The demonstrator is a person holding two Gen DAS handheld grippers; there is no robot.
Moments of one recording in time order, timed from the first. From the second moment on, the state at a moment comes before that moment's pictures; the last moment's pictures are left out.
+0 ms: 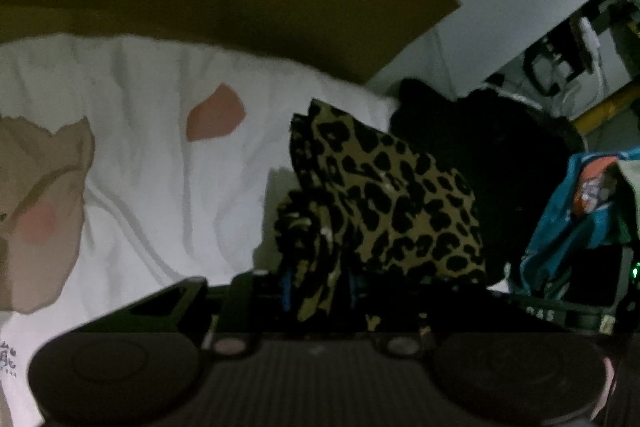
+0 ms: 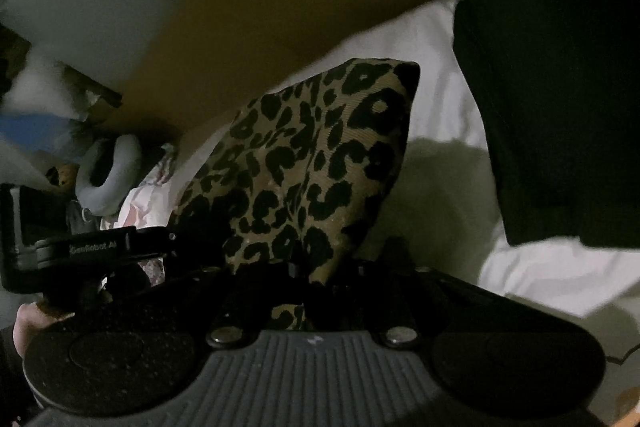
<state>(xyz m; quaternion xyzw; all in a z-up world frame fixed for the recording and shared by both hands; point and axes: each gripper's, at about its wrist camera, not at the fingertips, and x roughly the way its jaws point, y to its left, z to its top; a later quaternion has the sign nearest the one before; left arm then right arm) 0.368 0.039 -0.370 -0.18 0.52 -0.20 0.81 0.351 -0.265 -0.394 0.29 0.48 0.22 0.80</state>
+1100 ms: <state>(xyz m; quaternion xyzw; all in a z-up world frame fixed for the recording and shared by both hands) 0.312 -0.008 -0.169 -0.18 0.39 -0.17 0.89 0.311 -0.299 -0.172 0.22 0.32 0.25 0.88</state>
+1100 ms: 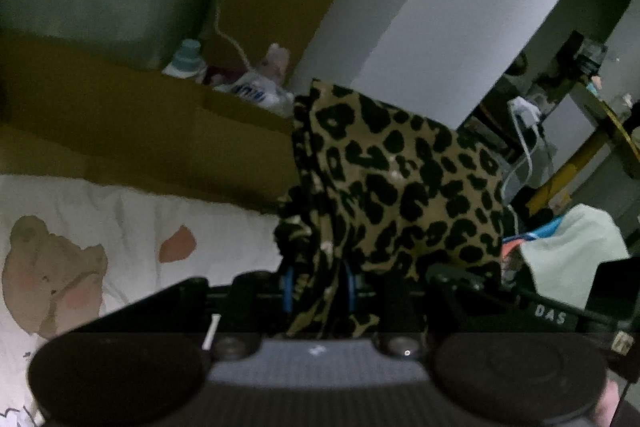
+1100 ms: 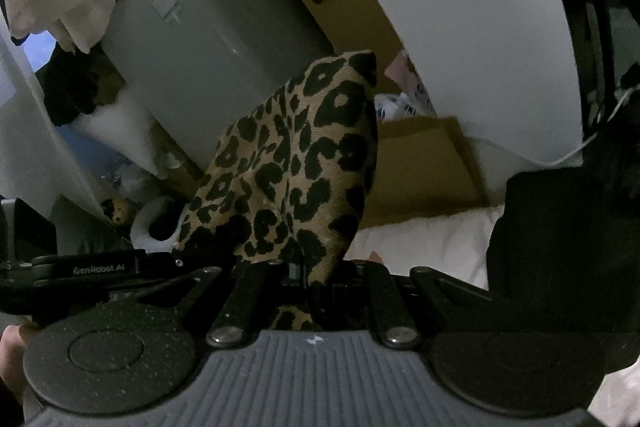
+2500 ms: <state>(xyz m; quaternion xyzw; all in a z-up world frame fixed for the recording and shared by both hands) 0.336 -0.190 -0.273 -0.19 0.42 -0.28 0.84 0.285 -0.473 -0.243 0.16 0.33 0.10 0.92</state>
